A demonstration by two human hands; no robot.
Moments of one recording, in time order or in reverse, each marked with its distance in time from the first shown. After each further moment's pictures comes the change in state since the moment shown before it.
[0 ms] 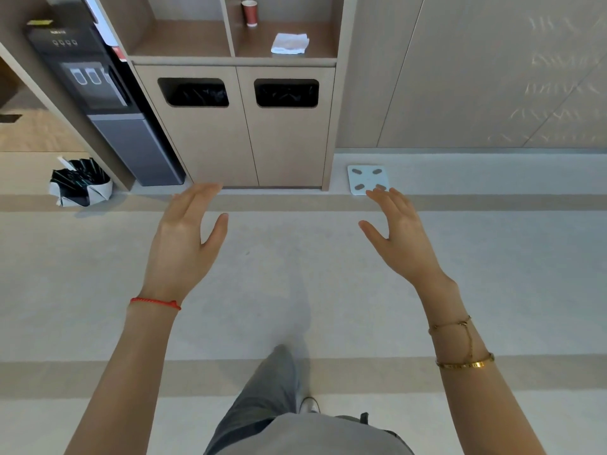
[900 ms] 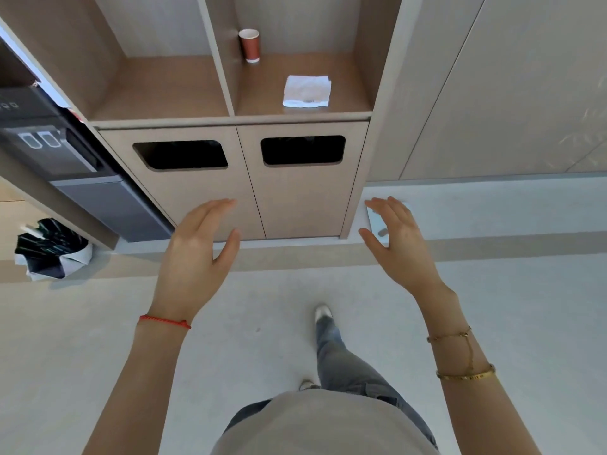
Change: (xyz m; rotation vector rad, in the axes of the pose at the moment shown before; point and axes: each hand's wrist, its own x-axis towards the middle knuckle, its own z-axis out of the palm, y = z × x) left_hand 0.406 -0.191 0.128 -0.032 -0.095 0.018; right_hand 0.444 0.049 0.138 0.073 -0.007 0.087
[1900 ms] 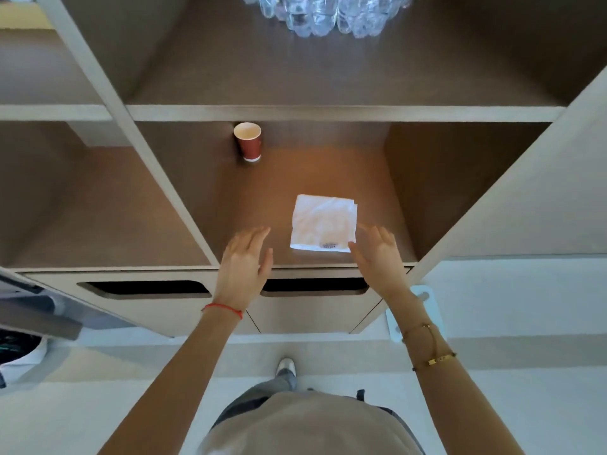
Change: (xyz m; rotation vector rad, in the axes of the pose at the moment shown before) left_hand 0.458 -0.167 0.212 0.087 -0.072 -0.043; right_hand 0.500 0.094 0.110 -0.077 -0.048 0.132
